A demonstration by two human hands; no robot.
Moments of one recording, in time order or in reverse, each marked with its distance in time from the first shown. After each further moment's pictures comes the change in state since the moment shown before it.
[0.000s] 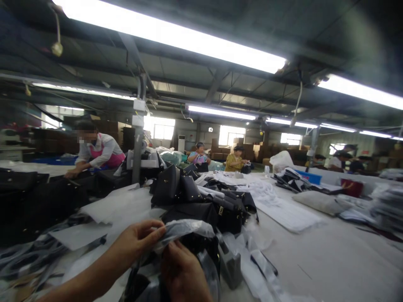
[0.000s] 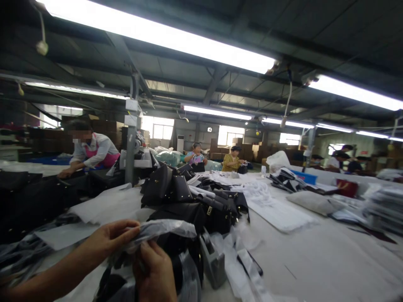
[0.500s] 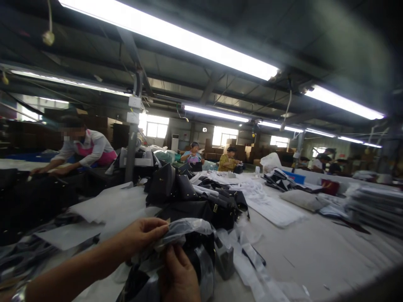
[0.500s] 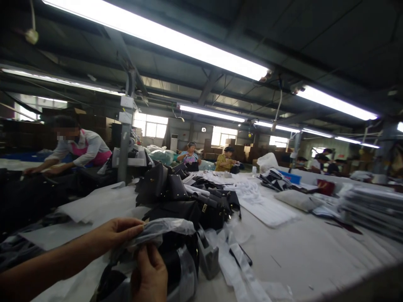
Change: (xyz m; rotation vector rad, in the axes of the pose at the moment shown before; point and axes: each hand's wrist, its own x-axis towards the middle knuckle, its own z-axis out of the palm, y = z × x) left_hand 0.012 -0.005 -0.008 -0.054 -0.229 -0.052; right_hand 0.000 0.042 -0.009 0.044 0.208 -0.162
